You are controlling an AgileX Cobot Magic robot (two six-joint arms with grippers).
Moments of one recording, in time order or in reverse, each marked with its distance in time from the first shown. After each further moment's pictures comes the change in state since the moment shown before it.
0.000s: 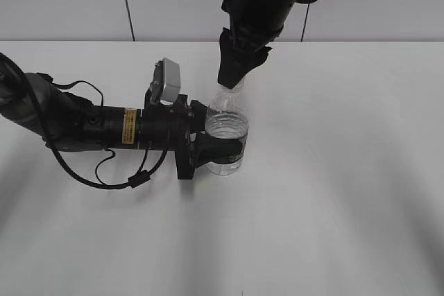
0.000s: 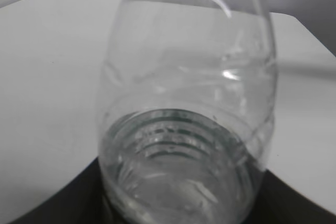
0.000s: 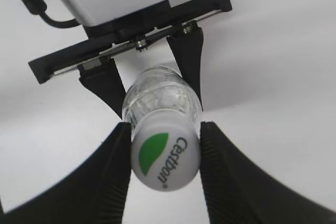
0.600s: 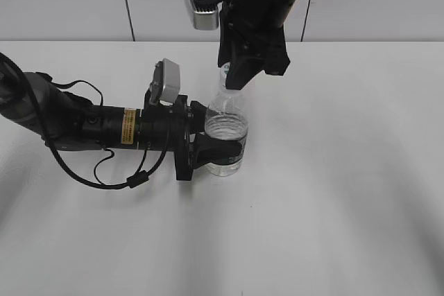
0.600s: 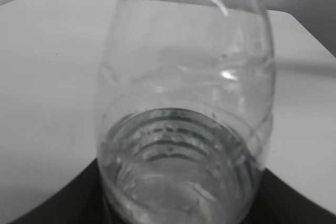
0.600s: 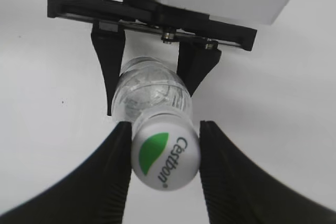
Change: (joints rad) left arm 0.002 0.000 -0.001 0.026 -0.001 0.000; right arm 0.002 -0.002 -0.001 0.003 0.009 -0.570
